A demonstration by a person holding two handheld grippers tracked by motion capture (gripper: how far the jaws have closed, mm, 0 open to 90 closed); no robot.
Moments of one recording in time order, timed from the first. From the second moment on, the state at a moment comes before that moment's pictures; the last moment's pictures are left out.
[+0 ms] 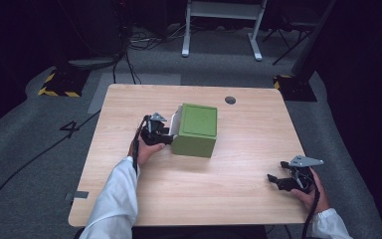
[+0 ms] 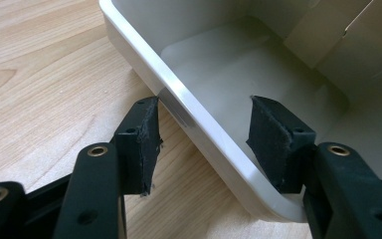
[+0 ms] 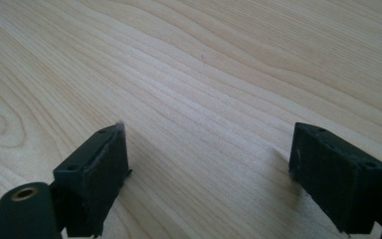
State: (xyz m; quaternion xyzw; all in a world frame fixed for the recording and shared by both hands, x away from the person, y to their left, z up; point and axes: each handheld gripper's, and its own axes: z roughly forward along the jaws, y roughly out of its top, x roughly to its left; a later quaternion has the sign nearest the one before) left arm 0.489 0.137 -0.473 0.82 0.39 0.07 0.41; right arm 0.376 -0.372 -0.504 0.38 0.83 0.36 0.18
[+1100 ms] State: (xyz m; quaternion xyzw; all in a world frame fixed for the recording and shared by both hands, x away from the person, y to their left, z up) left arm 0.473 0.144 -0.447 0.85 0.35 0.17 0.36; right arm 0.375 -0.373 -0.504 0.38 0.83 0.36 0.18
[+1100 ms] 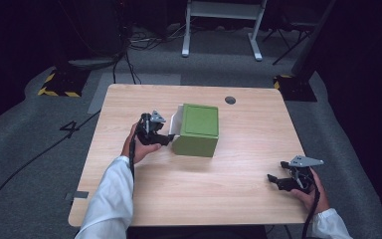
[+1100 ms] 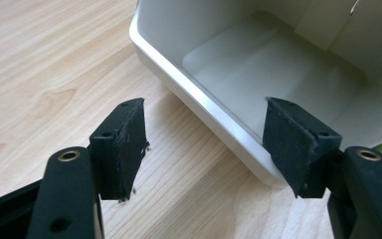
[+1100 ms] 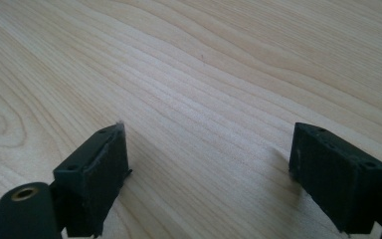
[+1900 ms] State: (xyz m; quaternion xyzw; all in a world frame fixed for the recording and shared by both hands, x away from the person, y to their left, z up) left arm 0.448 0.189 -0.433 0.85 0.36 0.21 0.32; right arm 0.375 -0.373 -0.504 0.38 0.83 0.36 0.17
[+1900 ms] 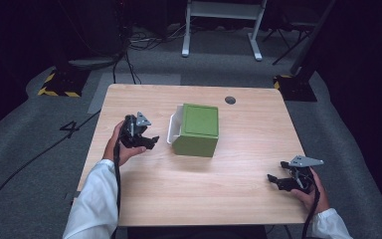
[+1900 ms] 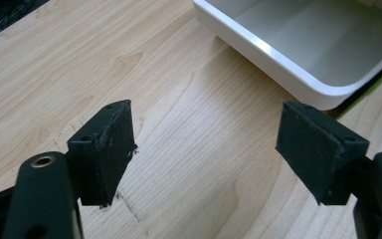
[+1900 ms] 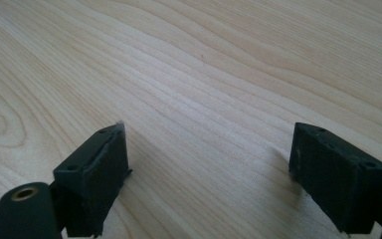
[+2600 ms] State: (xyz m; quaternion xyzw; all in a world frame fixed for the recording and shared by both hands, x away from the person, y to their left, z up) left arm 0.400 0.210 -0.440 0.88 0.32 0.23 0.28; right arm 0.375 -0.373 -0.504 0.38 0.83 0.36 0.17
